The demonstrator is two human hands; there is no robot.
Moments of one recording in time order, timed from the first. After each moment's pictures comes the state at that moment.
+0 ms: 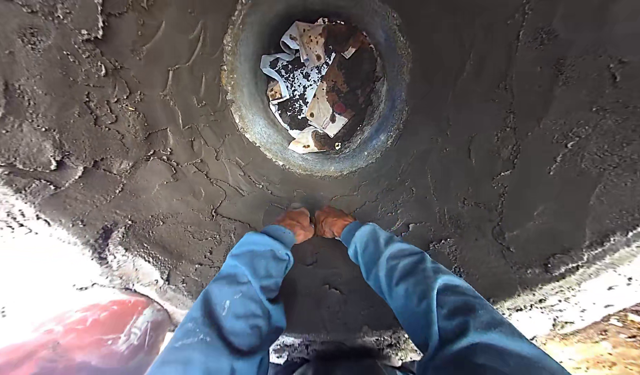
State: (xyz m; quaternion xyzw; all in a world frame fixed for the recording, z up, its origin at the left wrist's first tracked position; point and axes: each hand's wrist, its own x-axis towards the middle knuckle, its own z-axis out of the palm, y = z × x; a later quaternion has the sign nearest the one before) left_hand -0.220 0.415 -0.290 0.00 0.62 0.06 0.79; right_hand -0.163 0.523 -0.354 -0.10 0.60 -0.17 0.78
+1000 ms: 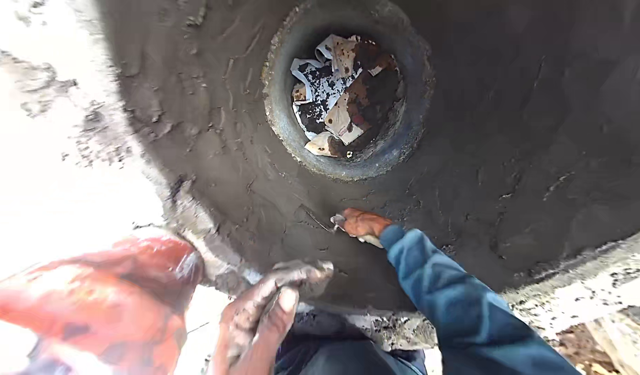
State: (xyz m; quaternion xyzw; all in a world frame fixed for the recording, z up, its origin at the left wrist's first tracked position) left_hand -0.165 0.355 -0.048 -0.27 0.61 0.72 0.20; right_hand -0.187 0.549 -0.302 -0.06 0.59 -0.19 0.78
